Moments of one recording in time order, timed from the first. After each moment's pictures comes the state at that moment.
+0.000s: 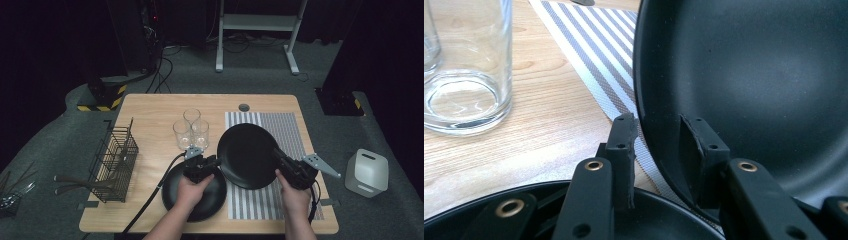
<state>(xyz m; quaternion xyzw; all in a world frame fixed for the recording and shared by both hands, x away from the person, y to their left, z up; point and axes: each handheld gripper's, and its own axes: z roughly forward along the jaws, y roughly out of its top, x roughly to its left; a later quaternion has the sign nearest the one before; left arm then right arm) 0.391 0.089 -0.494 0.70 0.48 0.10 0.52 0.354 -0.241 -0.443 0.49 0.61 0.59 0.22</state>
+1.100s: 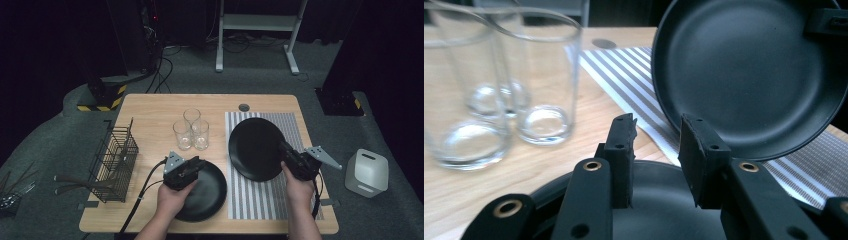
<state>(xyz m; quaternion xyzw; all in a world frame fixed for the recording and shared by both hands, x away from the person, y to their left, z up) 0.345 0.140 -0.470 0.70 0.43 0.19 0.54 0.378 -0.253 -0.443 0.52 0.60 0.55 0.26</state>
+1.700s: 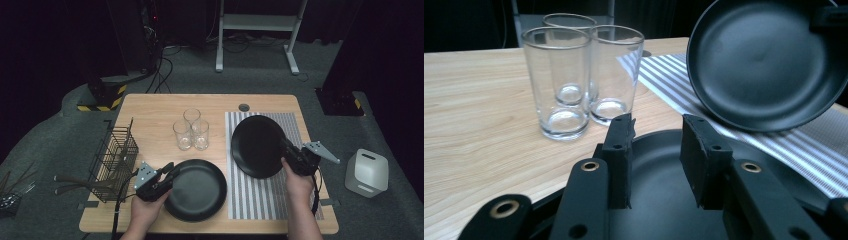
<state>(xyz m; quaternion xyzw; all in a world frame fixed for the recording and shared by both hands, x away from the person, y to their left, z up) 0.307 0.203 -0.473 0.69 0.43 0.25 0.53 0.390 -0.252 -0.438 0.53 0.61 0.52 0.27</state>
